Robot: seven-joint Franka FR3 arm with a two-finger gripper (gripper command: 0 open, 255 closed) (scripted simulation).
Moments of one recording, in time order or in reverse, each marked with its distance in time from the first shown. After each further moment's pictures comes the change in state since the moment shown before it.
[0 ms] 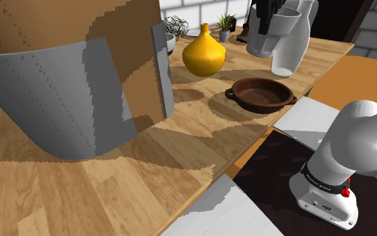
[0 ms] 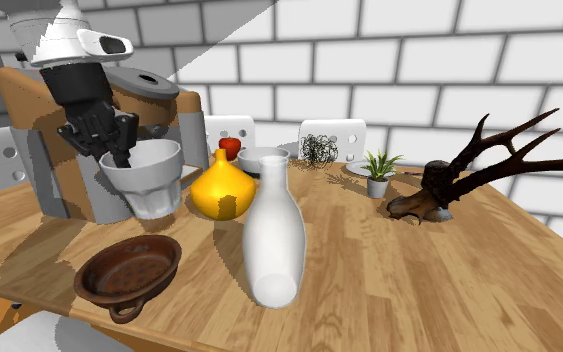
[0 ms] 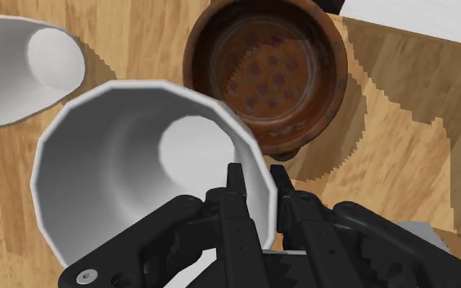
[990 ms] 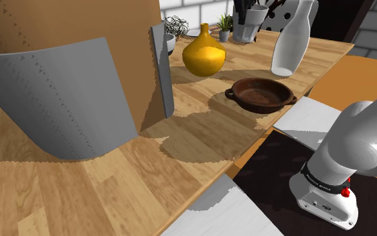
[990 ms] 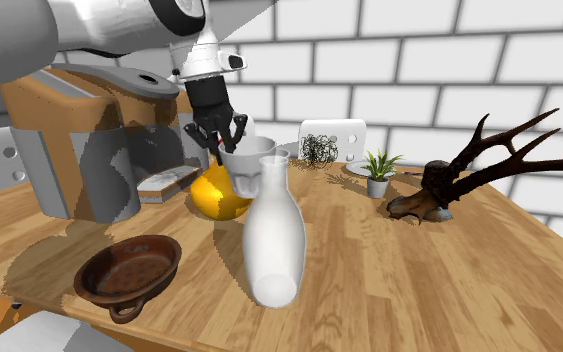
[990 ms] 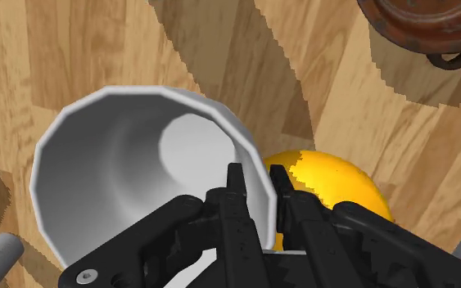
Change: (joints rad) arm -0.079 0.300 -0.210 0.155 -0.116 0.176 -0.262
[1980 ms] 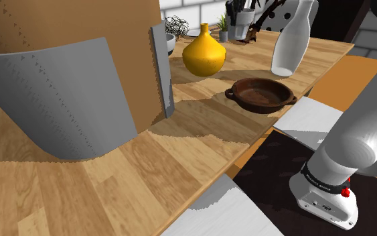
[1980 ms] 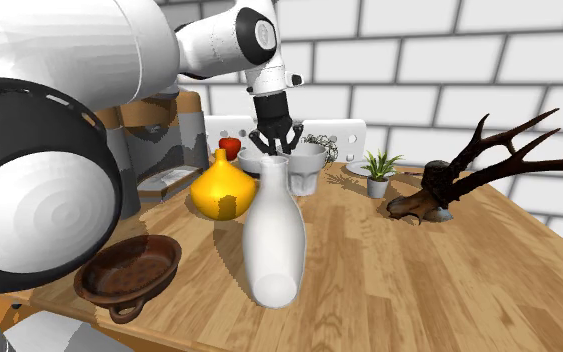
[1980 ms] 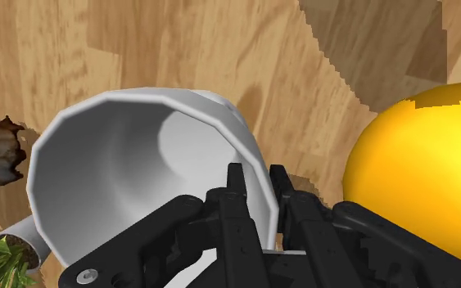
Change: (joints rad) arm -0.076 0.299 -0.122 0.220 0.008 0.107 -0.181
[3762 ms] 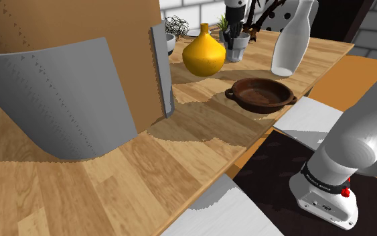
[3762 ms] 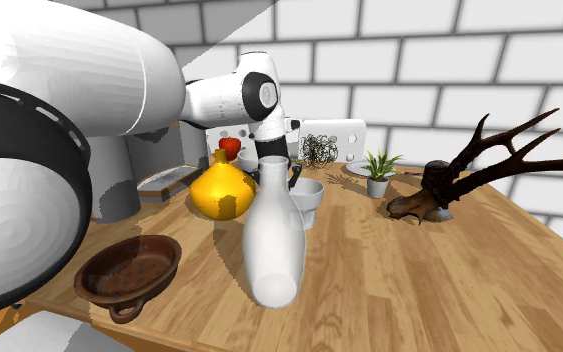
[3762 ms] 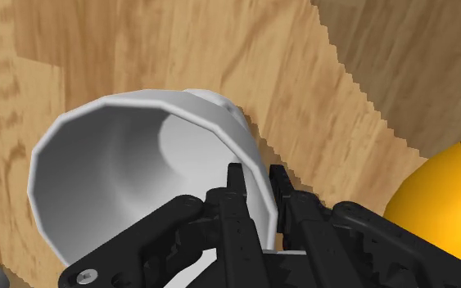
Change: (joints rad) arm -0.001 -0.072 -0.001 -0.341 -0.012 0.266 0.040
